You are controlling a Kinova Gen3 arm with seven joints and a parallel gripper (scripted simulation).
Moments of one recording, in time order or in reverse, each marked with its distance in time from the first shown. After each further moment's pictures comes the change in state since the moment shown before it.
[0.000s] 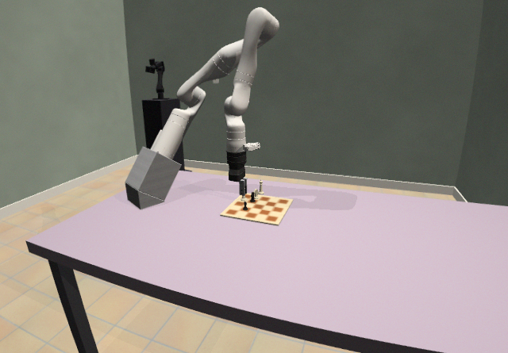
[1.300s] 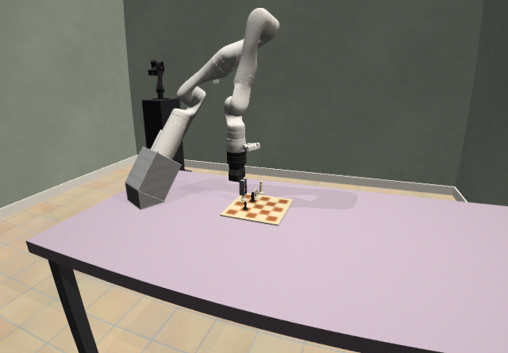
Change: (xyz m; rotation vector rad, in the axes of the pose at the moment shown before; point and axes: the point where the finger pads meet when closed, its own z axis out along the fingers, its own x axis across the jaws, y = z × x) arm 0.000 0.000 0.001 -0.001 -0.001 -0.001
